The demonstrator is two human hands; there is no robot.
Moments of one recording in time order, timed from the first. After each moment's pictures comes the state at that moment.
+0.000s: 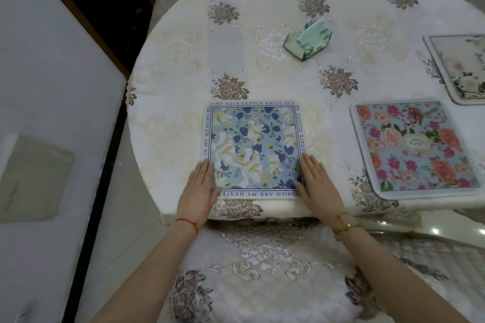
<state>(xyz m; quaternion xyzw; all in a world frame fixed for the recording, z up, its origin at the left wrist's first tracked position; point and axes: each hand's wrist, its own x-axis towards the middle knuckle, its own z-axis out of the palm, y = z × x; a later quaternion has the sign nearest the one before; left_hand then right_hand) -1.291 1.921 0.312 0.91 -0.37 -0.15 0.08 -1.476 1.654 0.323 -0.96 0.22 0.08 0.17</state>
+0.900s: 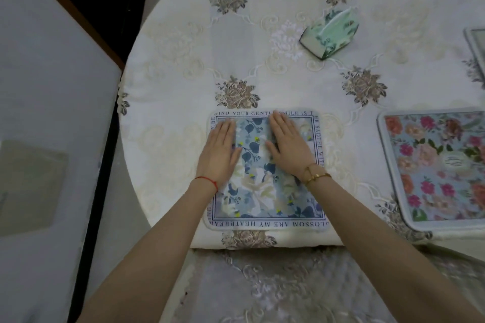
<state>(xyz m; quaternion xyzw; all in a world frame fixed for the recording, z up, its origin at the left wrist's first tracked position) -1.179 1.811 0.310 0.90 -0.40 -0.14 0.11 -1.285 1.628 0.314 -0.96 0.17 0.06 0.19</state>
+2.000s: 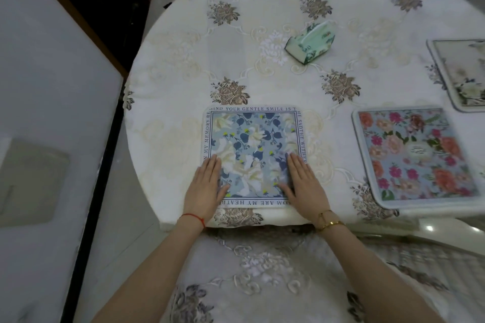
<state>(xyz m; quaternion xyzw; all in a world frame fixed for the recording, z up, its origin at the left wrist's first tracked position) -1.273 1.894 0.308 0.91 -0.39 -0.15 0.05 -1.438 1.661 0.313 -0.96 0.21 0.09 0.18</state>
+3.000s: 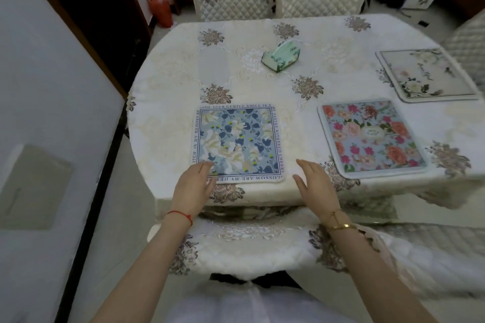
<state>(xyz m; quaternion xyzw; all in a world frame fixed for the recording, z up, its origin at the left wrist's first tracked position) -1.352 1.921 0.393 0.89 -0.40 -0.06 0.20 -1.548 1.674 0.384 -0.94 0.28 -0.06 0.19</state>
